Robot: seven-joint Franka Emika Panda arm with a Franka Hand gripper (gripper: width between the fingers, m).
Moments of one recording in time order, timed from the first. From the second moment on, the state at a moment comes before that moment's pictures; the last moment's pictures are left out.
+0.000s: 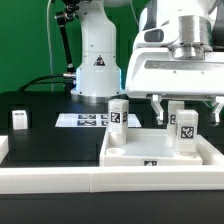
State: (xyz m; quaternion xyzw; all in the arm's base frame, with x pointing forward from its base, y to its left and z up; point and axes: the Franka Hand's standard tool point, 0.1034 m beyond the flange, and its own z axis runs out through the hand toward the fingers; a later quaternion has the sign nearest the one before) arm 0.604 0.105 0.080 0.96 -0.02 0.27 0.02
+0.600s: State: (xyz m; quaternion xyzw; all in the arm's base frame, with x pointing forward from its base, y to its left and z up) arm 0.602 0.105 0.087 0.98 -0.02 0.22 0.02
